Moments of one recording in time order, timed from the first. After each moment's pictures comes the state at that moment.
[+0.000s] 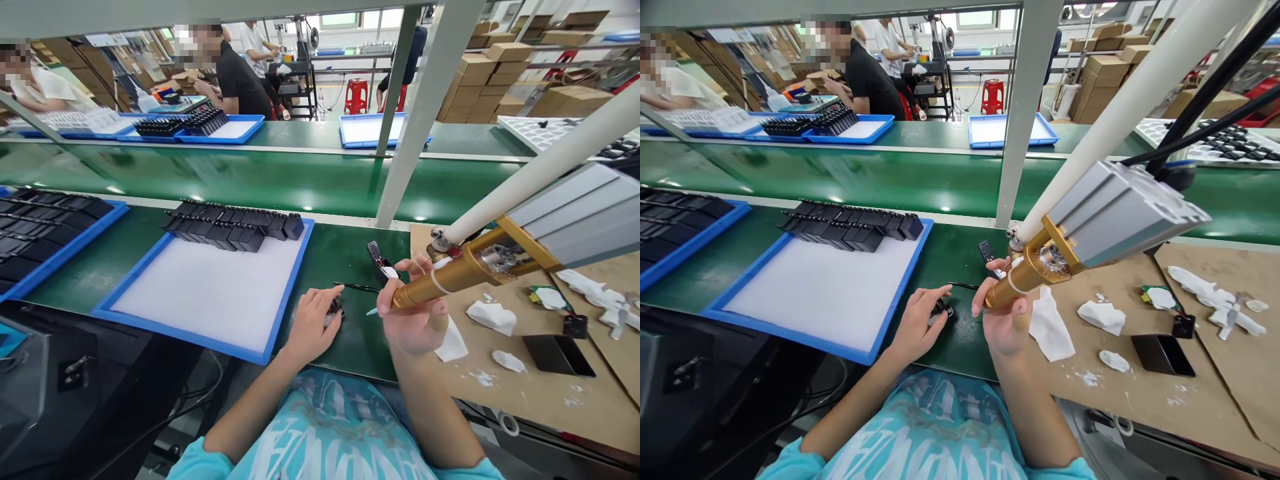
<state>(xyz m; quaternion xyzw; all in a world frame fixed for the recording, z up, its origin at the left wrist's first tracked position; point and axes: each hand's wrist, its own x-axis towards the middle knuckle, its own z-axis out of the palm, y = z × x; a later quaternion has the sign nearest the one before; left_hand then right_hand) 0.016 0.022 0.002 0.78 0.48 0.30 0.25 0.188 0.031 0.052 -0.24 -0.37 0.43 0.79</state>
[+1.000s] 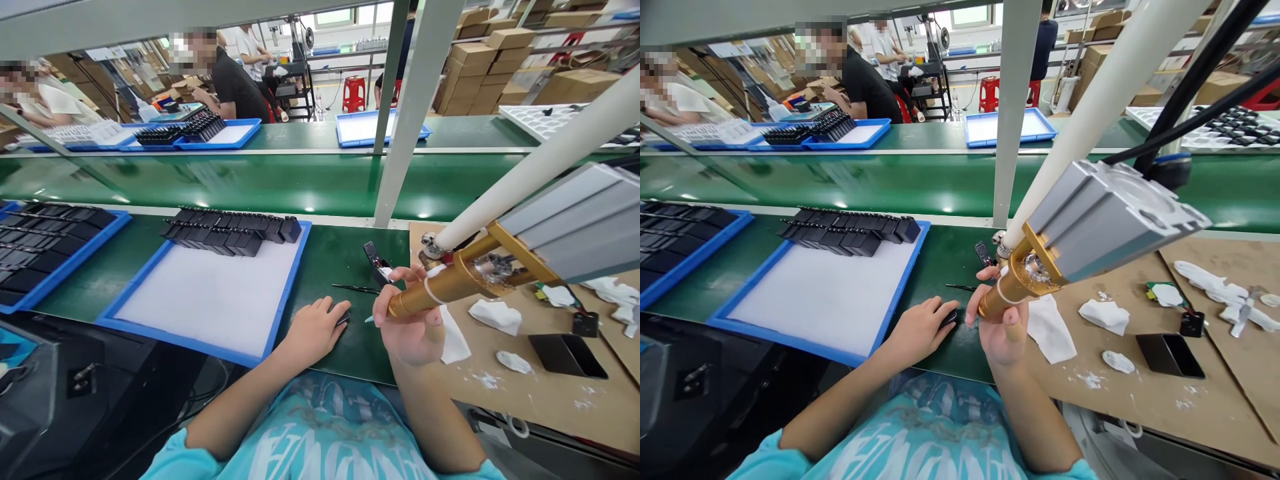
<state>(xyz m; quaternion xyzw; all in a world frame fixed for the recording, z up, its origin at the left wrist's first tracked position) 0.023 0.029 0.014 0.88 0.46 0.04 0.08 0.190 0.023 0.054 -0.25 -0.38 0.45 0.77</state>
